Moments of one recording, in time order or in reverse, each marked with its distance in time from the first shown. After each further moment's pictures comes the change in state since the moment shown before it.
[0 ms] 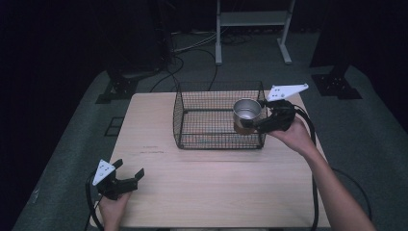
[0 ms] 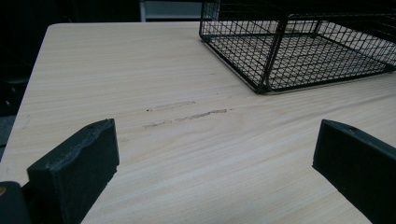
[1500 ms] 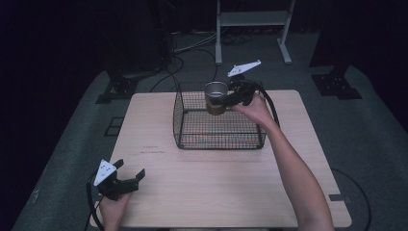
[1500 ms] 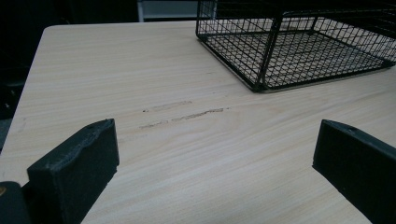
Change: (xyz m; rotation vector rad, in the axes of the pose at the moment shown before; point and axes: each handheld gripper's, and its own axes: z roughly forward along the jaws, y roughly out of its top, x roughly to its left) left arm -0.003 0.001 0.000 0.007 -0.006 0.017; right arm -0.052 0.046 0.113 0.054 0.024 0.086
